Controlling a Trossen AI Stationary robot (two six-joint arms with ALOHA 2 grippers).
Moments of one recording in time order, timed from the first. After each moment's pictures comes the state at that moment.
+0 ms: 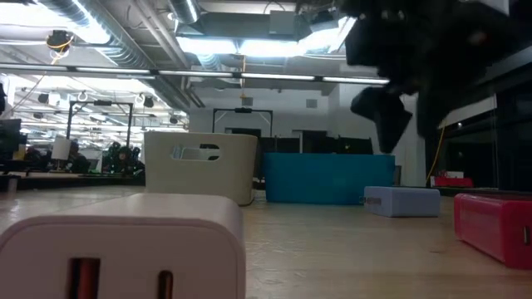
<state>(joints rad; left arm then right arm) -0.06 1.26 1.70 -0.42 -0.56 -0.17 0.19 1.57 0.99 -0.62 -0.20 0.04</state>
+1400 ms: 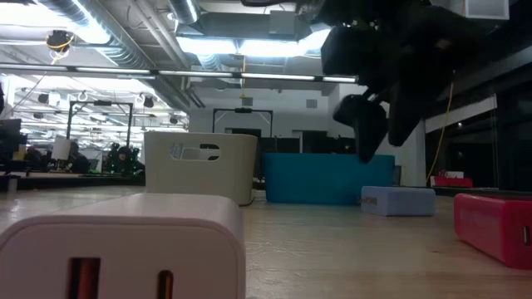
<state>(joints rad) -0.15 1.26 1.70 -0.50 -0.64 -0.16 0.18 1.69 1.08 -0.60 -0.22 0.07</state>
